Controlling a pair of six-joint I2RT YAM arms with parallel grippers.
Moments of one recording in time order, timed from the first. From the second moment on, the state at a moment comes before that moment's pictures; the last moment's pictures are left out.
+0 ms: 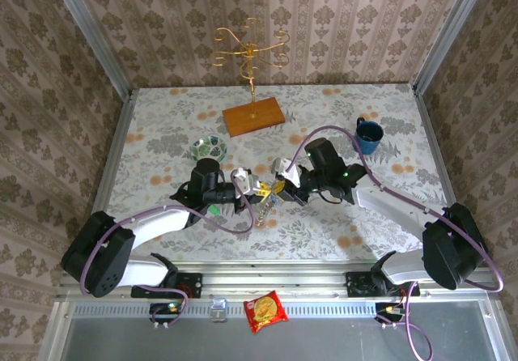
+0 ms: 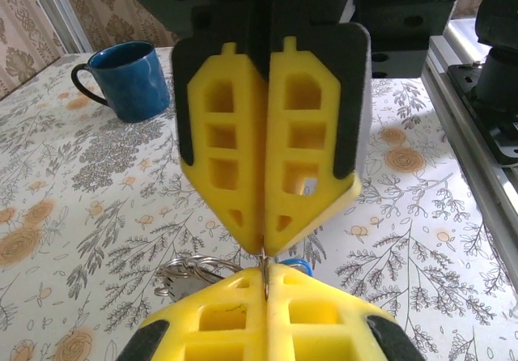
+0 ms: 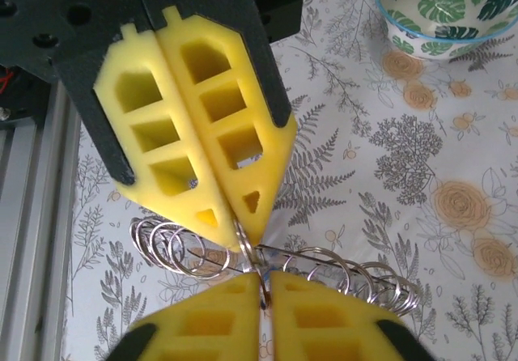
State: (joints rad) left arm -0.66 1.31 0.50 0.44 0.78 0.40; right arm 0.59 1.36 0.88 -0.31 -0.58 -0.47
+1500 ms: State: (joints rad) left arm -0.63 1.45 0.38 1.05 0.81 0.00; right arm 0.57 1.35 0.74 0.06 -0.65 -0.27
